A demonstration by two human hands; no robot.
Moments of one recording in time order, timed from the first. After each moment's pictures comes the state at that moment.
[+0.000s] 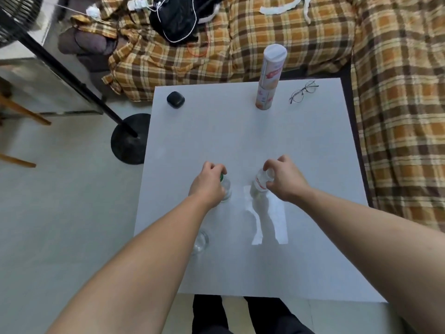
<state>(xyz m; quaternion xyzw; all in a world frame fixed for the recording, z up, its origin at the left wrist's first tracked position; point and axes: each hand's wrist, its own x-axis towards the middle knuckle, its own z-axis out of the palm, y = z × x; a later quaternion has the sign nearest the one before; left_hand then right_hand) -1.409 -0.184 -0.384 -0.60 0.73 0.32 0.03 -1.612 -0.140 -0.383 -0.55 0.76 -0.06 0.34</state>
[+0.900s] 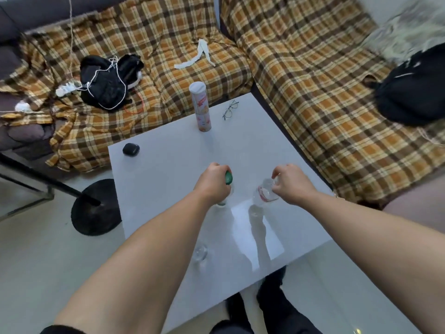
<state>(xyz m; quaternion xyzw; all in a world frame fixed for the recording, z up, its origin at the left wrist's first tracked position) -1.445 -0.133 -0.302 -0.37 0.88 0.30 0.03 -1.605 0.007 -0.312 -0.38 0.89 -0.12 0.21</state>
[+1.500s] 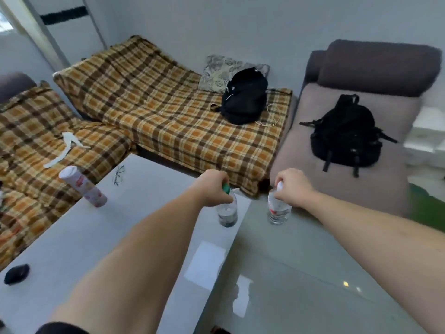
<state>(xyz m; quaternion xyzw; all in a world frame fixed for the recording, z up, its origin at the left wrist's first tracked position) -1.557 0.088 -0.214 0.04 0.97 0.20 0.10 -1.595 0.316 -0.223 -0.08 0.97 -0.19 0.10</state>
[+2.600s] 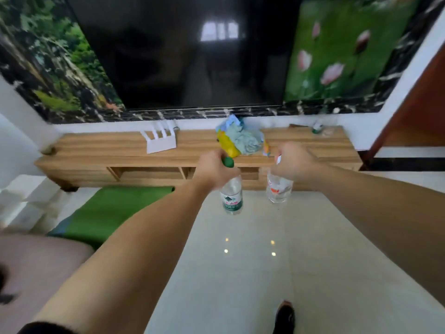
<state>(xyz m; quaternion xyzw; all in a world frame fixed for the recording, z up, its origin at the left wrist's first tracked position) -1.168 0.771 -0.176 0.72 0.61 0.22 0.27 -0.959 0.748 -0.164 0.74 0.64 -0.18 -0.10</state>
